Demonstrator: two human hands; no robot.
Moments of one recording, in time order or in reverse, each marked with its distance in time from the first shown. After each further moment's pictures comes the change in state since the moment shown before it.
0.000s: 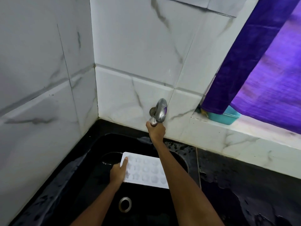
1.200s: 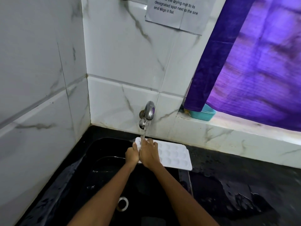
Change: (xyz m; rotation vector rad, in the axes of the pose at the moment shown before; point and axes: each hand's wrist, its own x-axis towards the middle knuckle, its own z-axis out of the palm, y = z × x) left_hand -0.049 0.088 0.034 0.129 -0.058 0.211; right_hand -0.096 0.036 -0.041 -0.814 -0.186 -0.585
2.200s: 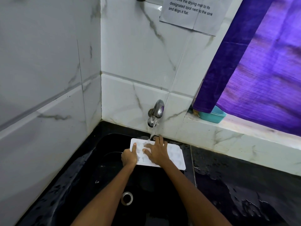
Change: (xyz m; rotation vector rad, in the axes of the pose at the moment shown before) left_hand -0.019 -0.017 -0.025 0.011 0.129 -0.096; right_hand -0.005 0.015 0.001 -0.008 -0.146 0.004
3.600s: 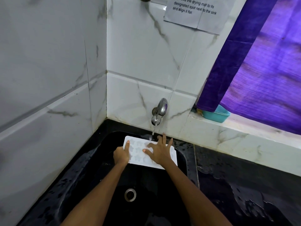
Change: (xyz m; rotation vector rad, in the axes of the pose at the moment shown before) left_hand -0.002 -0.008 -0.041 0.003 0.107 0.018; right_hand -0.007 -0.008 0.004 -0.054 -0.031 0.011
